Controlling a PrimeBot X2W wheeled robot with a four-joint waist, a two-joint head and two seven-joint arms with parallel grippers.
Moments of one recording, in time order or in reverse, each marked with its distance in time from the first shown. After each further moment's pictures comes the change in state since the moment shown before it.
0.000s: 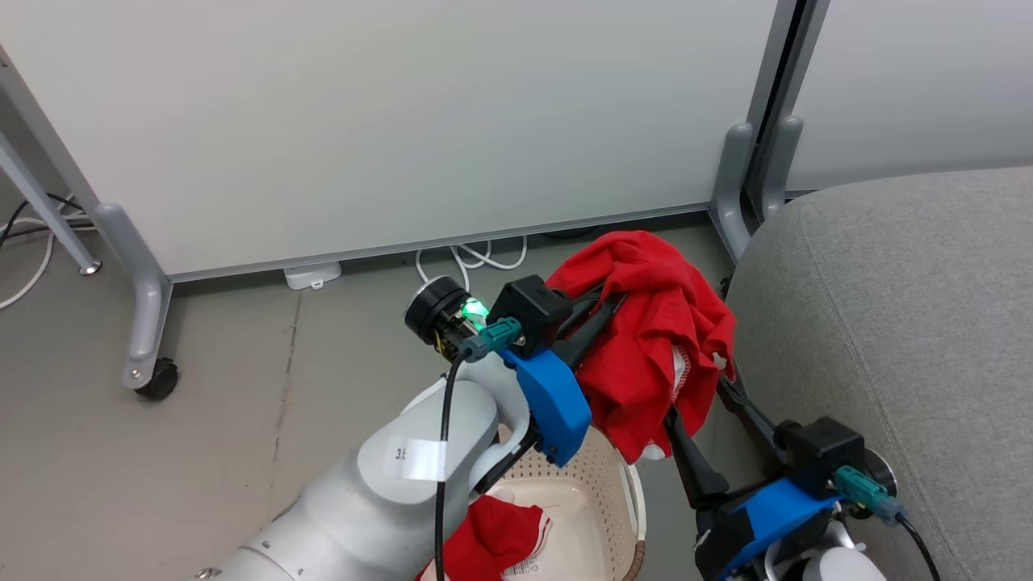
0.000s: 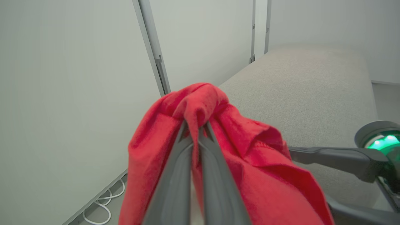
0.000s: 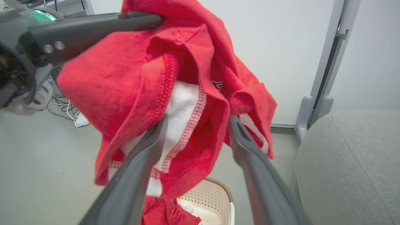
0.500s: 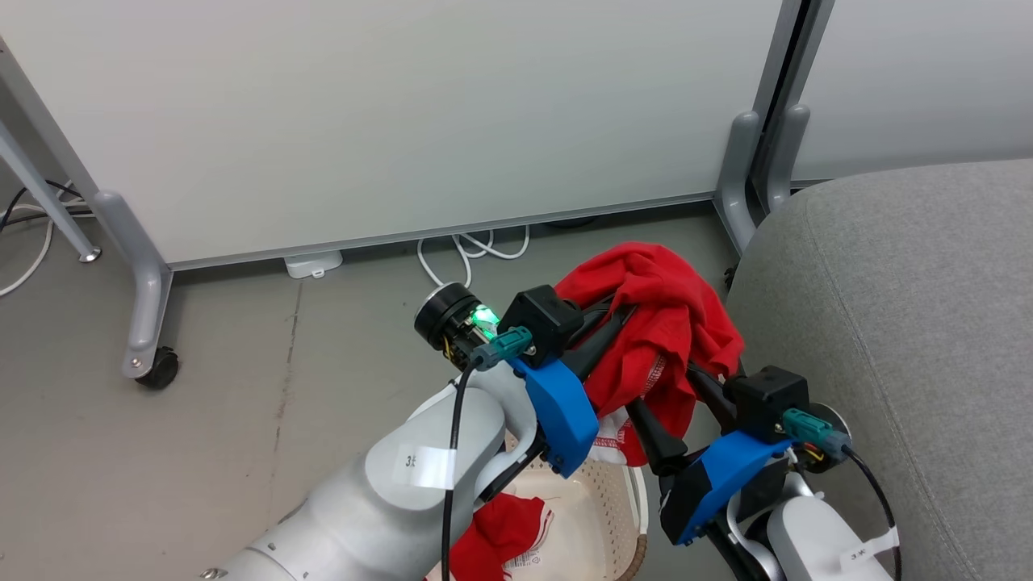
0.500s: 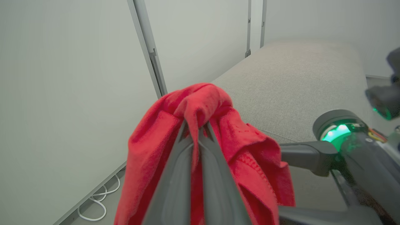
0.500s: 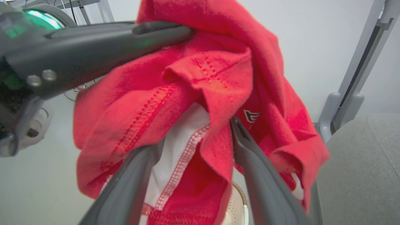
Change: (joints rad) left arm -0.001 -0.001 -0.037 -0.006 -0.010 0.000 0.000; right arm -0.153 0.000 0.087 0.118 0.060 0.000 0.069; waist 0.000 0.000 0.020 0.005
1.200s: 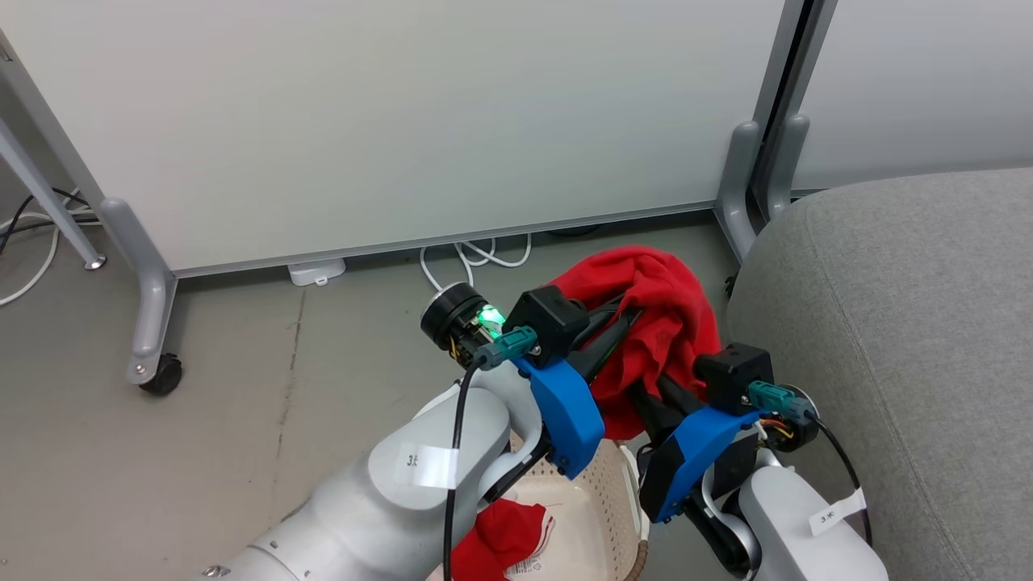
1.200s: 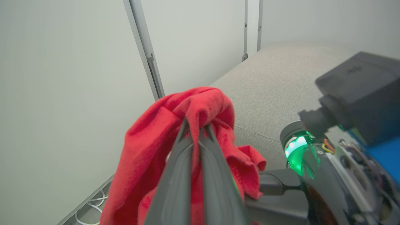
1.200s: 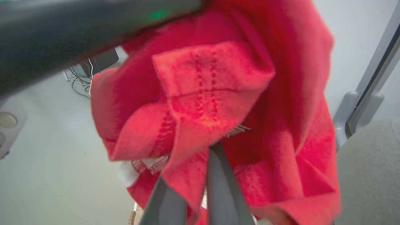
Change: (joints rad) left arm -0.007 0.000 -0.021 -0.017 -0.027 0.000 0.000; right arm -0.154 0.000 0.102 0.231 0.085 0.000 -0.054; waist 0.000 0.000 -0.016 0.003
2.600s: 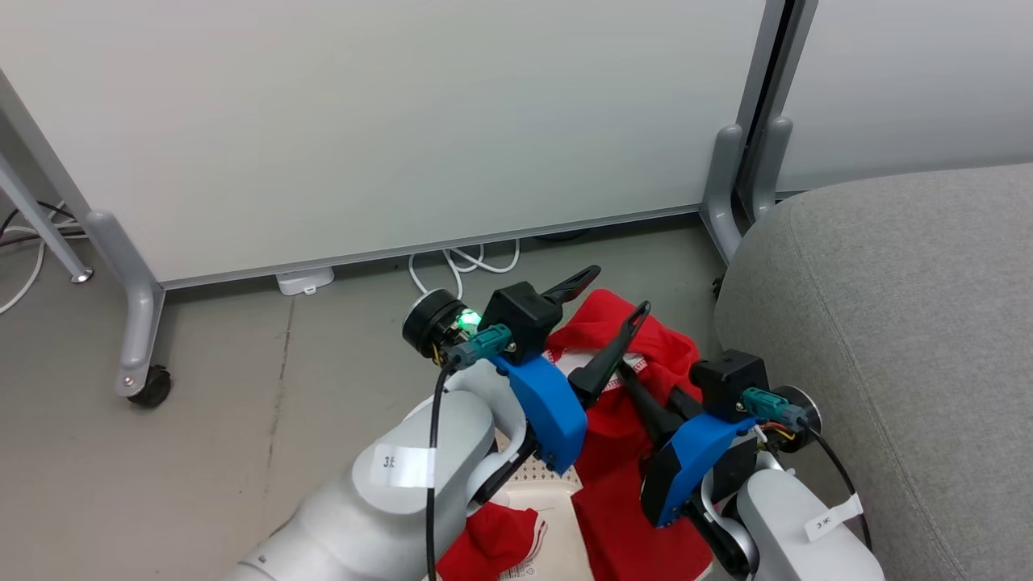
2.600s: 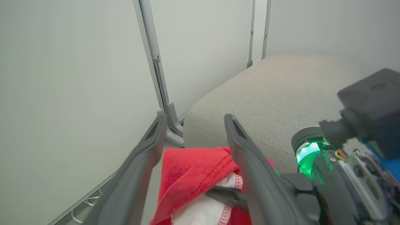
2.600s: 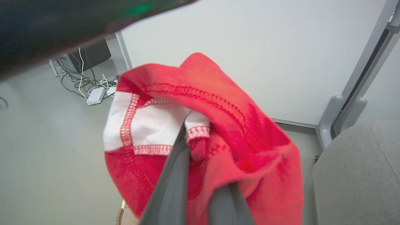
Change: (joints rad) left arm 0.037 0.002 0.078 0.005 0.022 0.000 0.000; right arm -0.006 0.000 0.006 0.042 -0.046 0.000 -0.035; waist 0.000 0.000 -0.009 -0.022
